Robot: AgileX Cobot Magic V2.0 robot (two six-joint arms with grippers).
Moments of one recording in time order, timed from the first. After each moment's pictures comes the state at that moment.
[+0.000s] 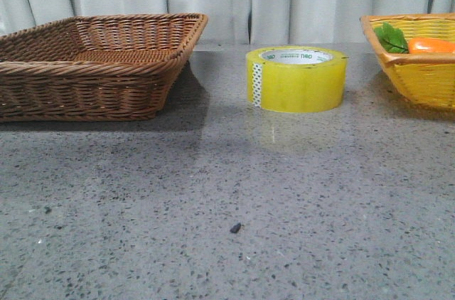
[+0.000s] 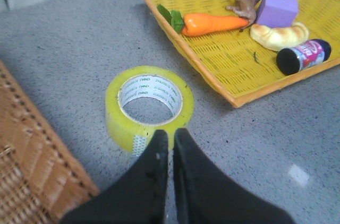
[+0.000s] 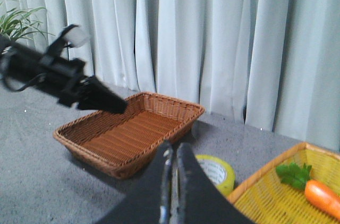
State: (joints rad) left arm -0.61 1.36 -1.25 -0.61 0.56 0.47; right arm 0.48 0.21 -0.89 0.08 0.72 -0.08
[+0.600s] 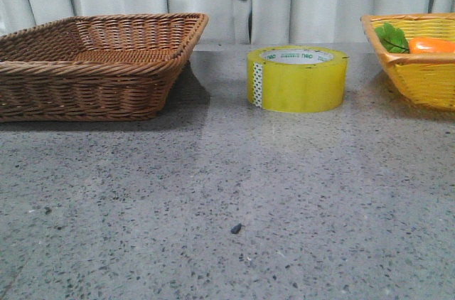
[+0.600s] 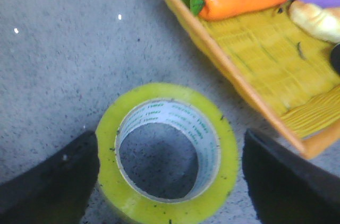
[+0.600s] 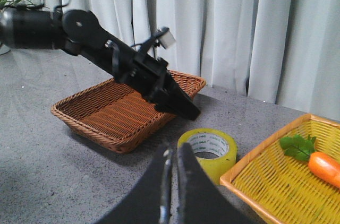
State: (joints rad) left arm -0.63 1.85 -1.63 -0.61 0.64 0.47; right arm 0.48 0.24 -0.87 0.07 0.76 -0.07
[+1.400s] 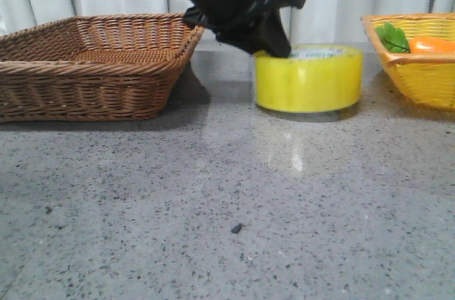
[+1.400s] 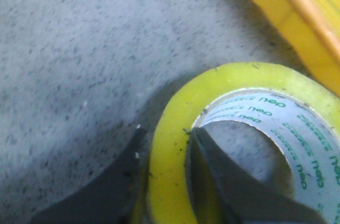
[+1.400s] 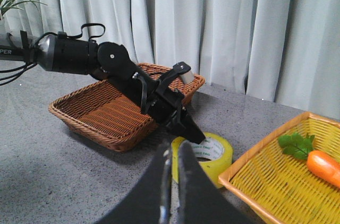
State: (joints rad) left arm -0.63 2.01 -1.71 -0.60 0.64 0.49; right arm 0.48 0.25 -0.87 0.07 0.76 -0.07
